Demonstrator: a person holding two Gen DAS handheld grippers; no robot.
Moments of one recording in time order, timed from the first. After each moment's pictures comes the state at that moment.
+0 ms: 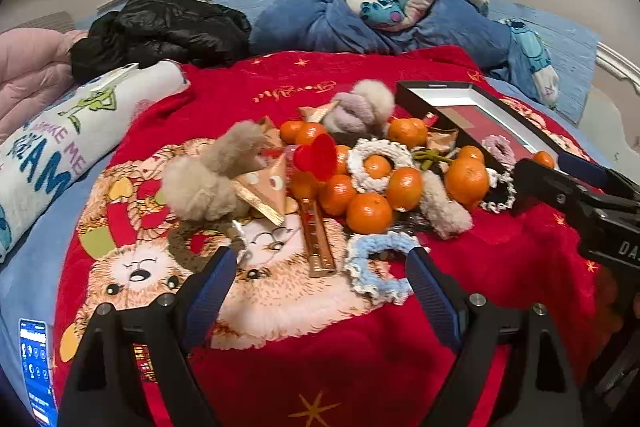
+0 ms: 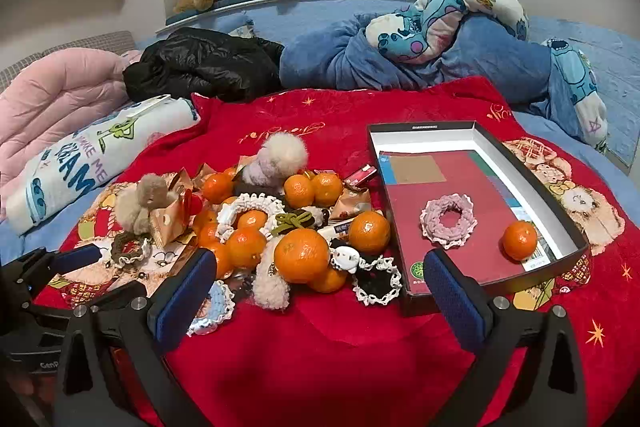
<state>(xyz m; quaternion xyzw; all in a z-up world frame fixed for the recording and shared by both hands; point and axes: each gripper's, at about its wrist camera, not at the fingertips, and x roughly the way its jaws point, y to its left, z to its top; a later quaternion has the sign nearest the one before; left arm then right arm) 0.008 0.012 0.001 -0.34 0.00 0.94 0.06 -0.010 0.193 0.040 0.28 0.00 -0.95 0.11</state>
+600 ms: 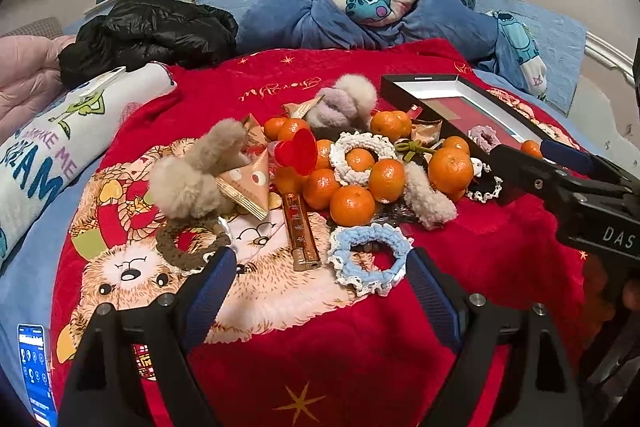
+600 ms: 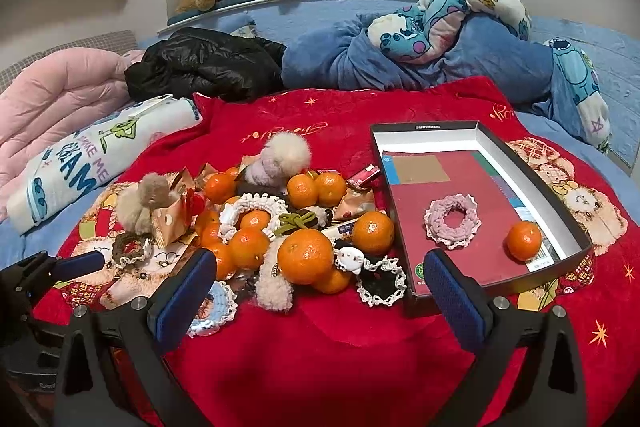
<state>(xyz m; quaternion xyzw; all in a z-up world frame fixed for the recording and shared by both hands) 0.011 0.019 0.000 -0.35 0.01 0.93 0.08 -0.011 0.191 0.039 0.28 0.00 -0.95 0.11</state>
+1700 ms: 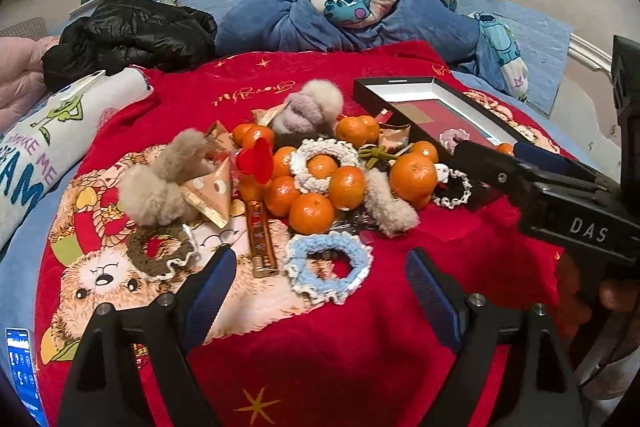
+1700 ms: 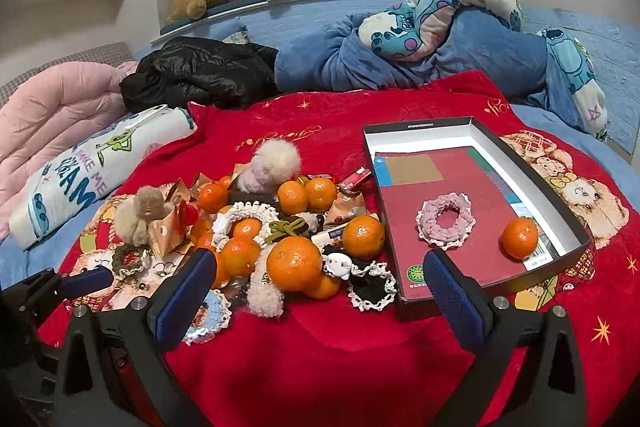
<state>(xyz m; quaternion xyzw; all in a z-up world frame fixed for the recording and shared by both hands) 0.013 0.041 0.008 -0.34 0.01 0.93 0.11 -0.015 0.204 0.041 0.28 -0.03 -0.95 0.10</state>
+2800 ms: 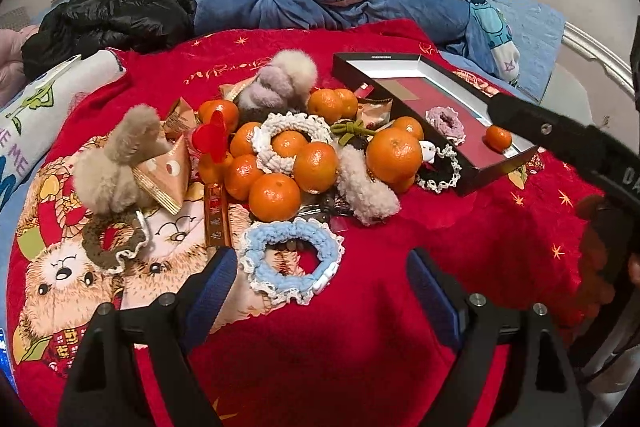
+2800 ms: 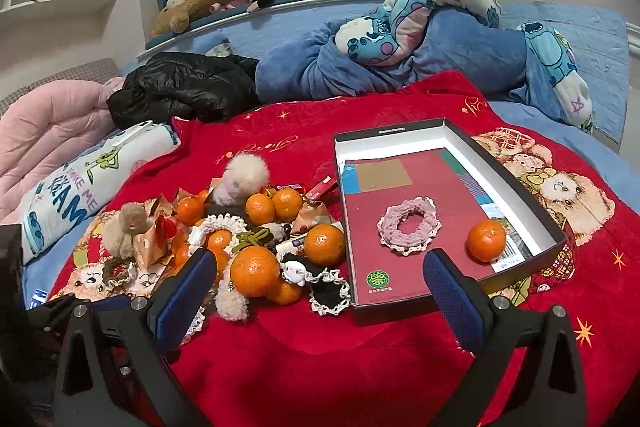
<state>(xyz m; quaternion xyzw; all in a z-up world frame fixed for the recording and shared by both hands) -0.006 0.063 -0.014 -0.38 0.00 0.92 0.14 -0.012 0.237 0.049 0.27 -0.05 -0.96 0.08</state>
